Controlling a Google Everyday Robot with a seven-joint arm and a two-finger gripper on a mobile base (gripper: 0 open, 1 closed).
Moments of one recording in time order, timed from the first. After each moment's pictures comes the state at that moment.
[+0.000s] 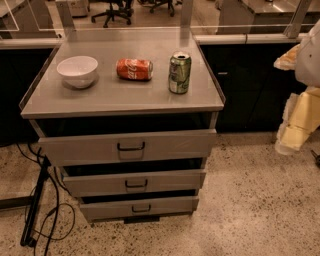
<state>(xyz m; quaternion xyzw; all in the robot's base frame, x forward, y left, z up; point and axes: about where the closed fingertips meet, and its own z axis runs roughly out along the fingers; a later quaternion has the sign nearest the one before) 0.438 -0.217 0.976 -0.60 0.78 -0.03 0.16</state>
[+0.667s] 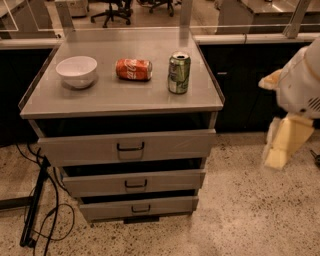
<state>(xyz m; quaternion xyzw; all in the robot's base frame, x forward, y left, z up) 0.434 -0.204 0.935 -0.62 0.77 -0.03 0.16</state>
